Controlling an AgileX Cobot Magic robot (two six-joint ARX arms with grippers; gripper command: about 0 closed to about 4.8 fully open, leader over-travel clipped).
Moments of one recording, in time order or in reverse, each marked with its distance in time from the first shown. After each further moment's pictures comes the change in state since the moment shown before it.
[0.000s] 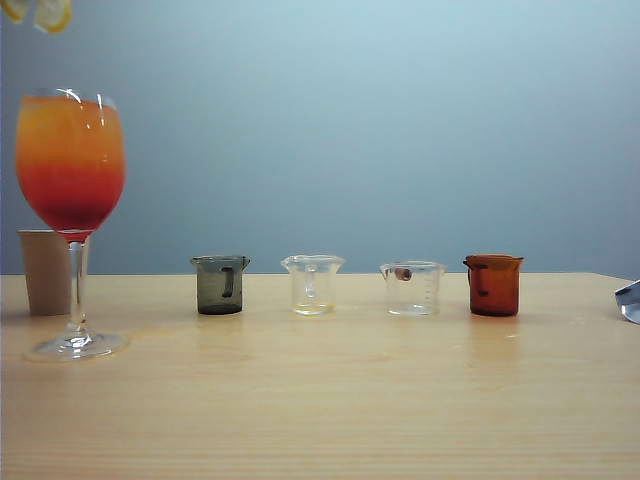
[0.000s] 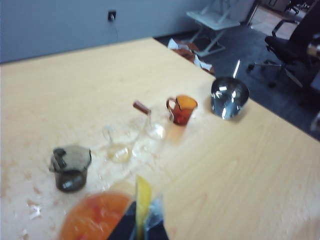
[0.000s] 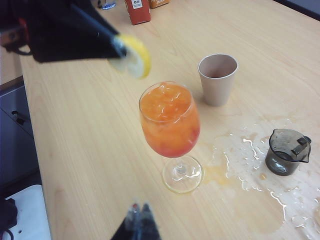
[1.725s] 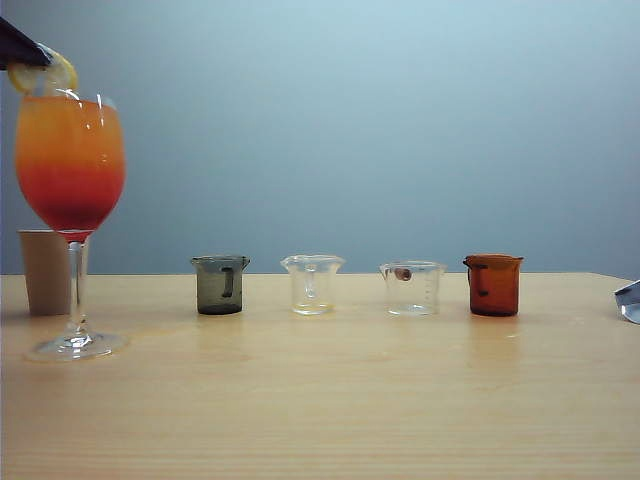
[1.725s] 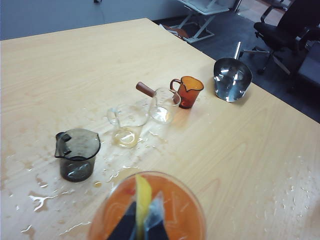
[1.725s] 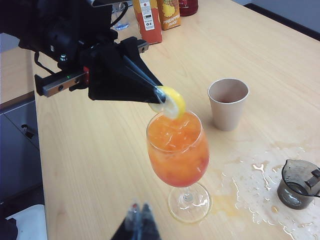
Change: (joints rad) left arm 0.022 0.198 0.000 0.018 0.062 0.164; right arm -0.001 0.055 0.000 0.128 -0.050 0.000
